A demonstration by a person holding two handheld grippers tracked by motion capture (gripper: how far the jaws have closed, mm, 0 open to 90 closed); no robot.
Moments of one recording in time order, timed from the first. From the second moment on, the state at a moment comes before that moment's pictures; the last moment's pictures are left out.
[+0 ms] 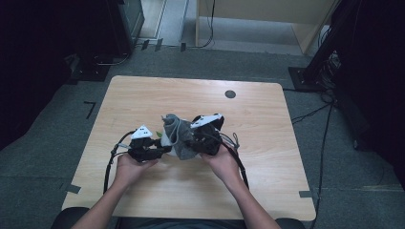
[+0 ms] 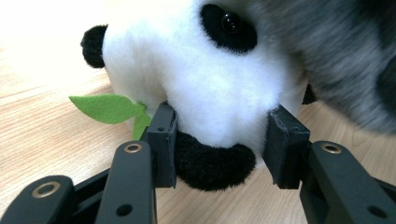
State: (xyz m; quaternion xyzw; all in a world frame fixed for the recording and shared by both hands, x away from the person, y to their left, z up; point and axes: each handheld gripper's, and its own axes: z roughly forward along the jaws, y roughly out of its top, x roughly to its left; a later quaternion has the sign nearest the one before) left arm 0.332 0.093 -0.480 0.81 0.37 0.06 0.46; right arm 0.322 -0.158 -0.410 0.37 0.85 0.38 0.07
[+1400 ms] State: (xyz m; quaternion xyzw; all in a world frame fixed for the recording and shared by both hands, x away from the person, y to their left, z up) left arm 0.328 0.095 -0.484 0.81 0.36 0.06 0.46; right arm 0.305 -0.221 -0.344 0.40 0.77 0.49 0.07
